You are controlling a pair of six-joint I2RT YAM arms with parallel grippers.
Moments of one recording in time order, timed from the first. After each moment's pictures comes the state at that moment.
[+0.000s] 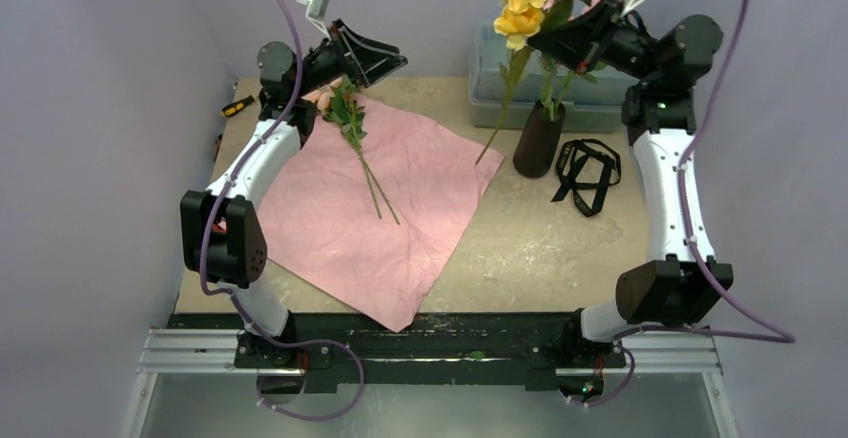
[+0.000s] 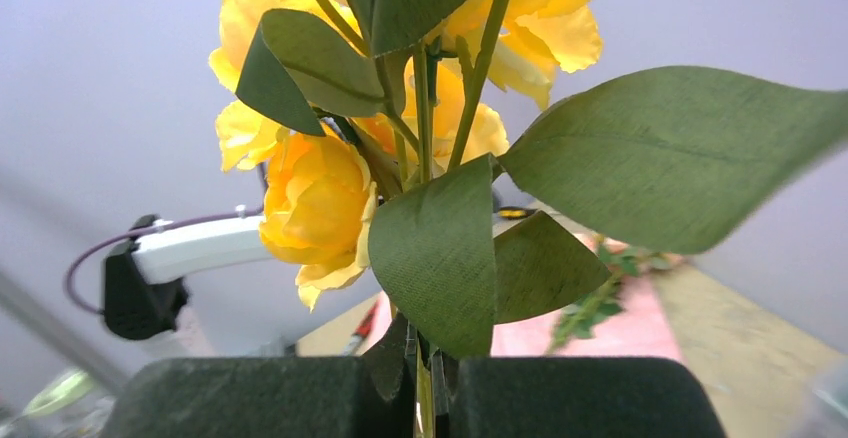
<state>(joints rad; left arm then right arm) -0.18 1.73 1.50 0.71 0.91 -0.93 -0.02 1.52 1.70 0.29 -1.13 0.81</state>
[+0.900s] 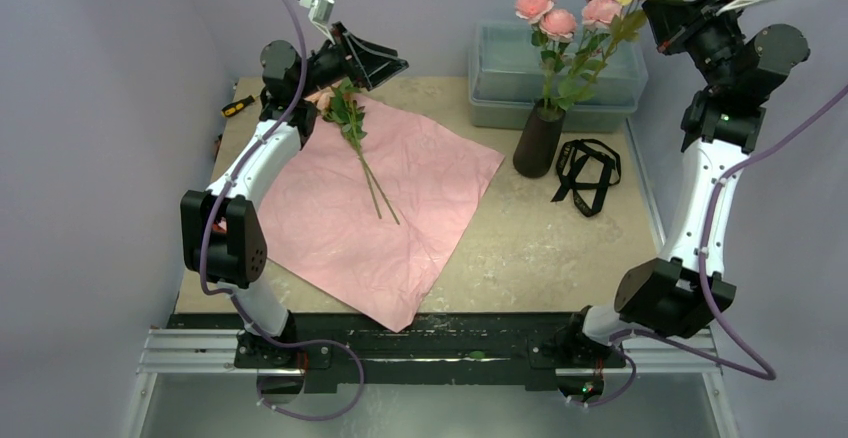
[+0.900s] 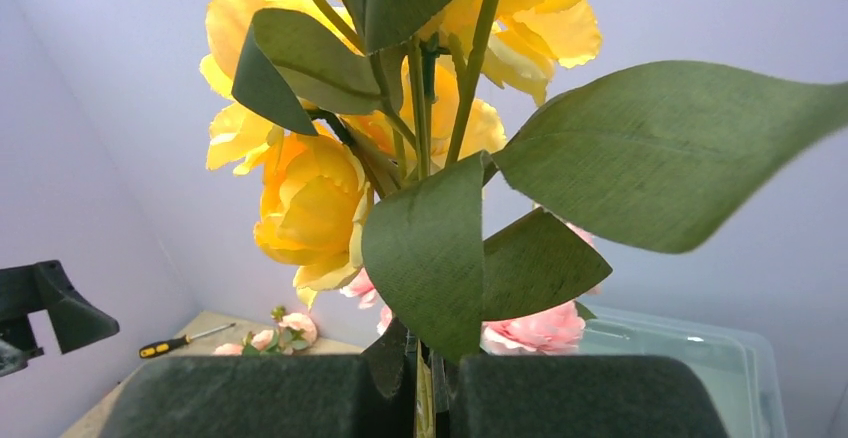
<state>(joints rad) -0.18 1.73 1.49 0.63 0.89 -0.81 -0.42 1.44 1.70 0.12 -0.75 0.46</state>
